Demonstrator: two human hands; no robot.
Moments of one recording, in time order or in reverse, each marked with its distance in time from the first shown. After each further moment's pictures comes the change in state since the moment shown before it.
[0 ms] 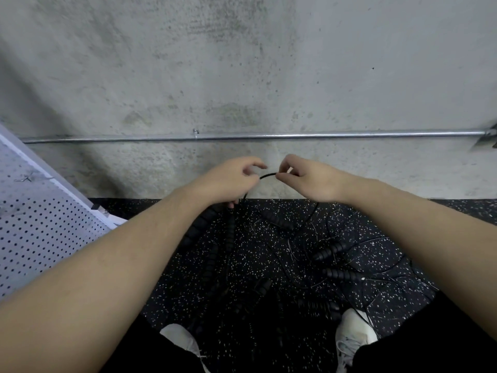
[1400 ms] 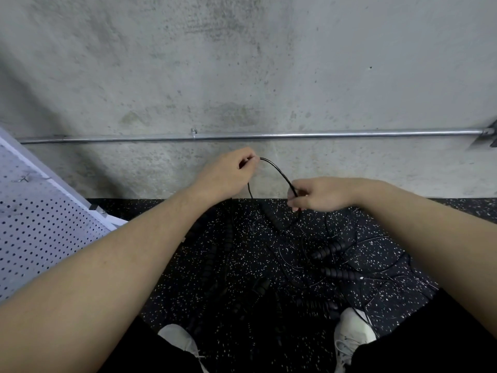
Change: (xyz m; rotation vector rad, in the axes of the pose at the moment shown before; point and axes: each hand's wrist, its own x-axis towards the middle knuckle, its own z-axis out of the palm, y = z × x) left_hand -0.001 0.001 0.002 0.131 0.236 0.109; right_hand 0.001 0.037 0.004 -0.126 -0.355 0.092
